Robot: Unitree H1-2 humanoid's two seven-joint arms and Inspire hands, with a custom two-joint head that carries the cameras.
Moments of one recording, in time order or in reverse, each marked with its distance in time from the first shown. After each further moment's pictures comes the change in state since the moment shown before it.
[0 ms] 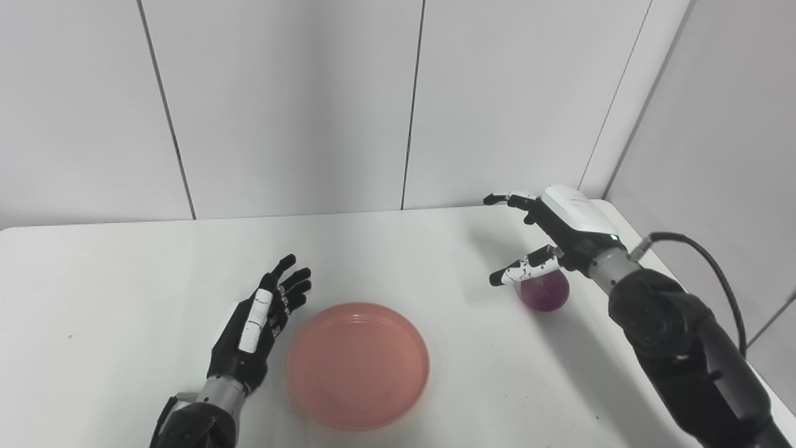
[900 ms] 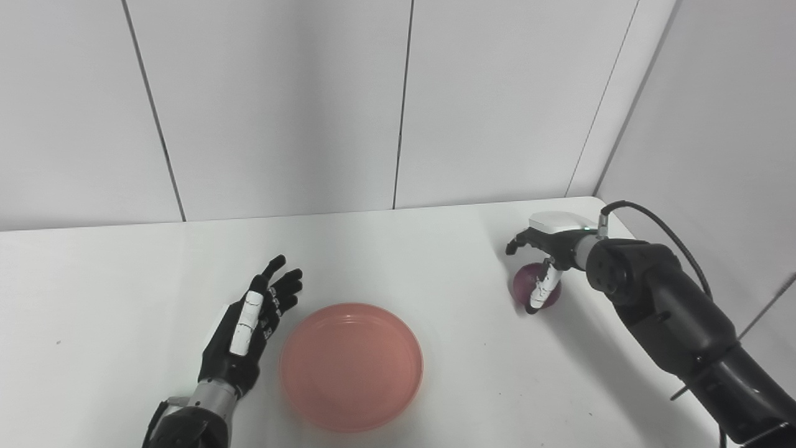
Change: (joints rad) left arm 0.001 -0.001 0.000 -0.005 0.000 0.002 0.001; right arm -0.121 -0.050 0.142 0.239 -0.202 0.084 0.304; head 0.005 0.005
